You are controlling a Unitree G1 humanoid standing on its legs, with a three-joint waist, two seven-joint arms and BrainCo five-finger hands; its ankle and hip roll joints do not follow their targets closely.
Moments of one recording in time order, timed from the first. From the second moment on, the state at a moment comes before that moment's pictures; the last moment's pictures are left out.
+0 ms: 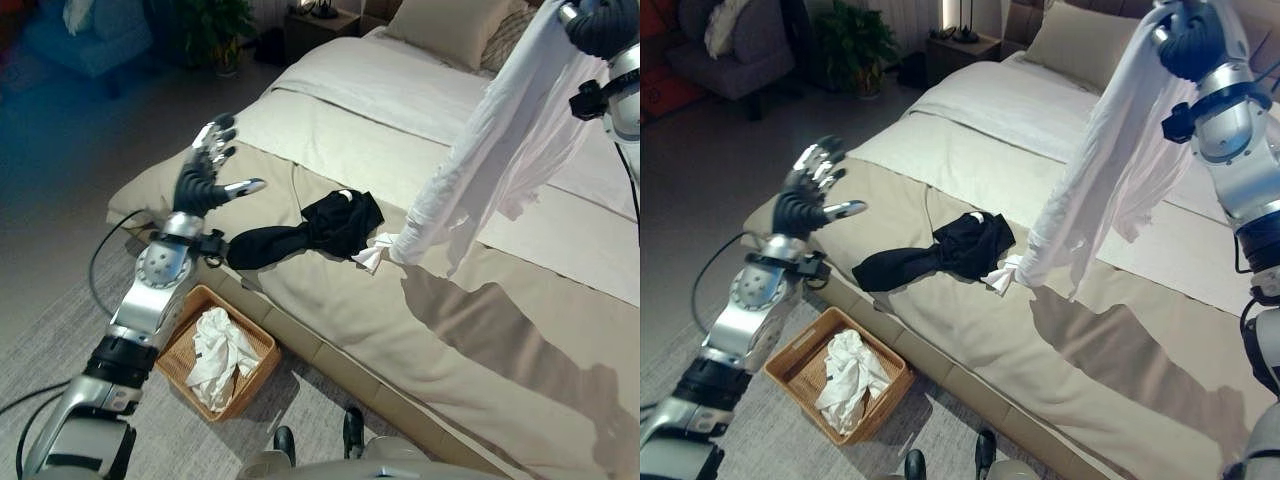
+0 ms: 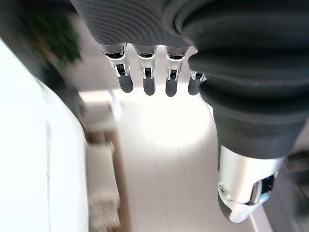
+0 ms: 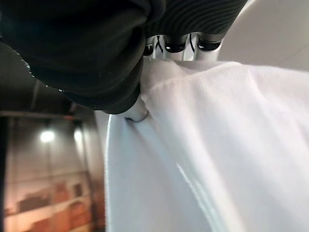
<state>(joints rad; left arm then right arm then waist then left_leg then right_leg) -0.47 0.68 -0.29 0.07 -0.47 -0.25 0.06 -1.15 -1.08 0.55 0.49 0.07 -0.12 -0.20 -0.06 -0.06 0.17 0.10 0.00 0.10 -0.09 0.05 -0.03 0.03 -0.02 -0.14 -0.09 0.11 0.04</state>
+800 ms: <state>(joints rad) -0.79 0.66 -0.74 0.14 -0.59 -0.19 -0.05 -1.10 -1.04 0.64 0.00 0.19 -0.18 -0.08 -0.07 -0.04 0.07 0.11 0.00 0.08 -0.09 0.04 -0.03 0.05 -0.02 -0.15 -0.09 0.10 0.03</state>
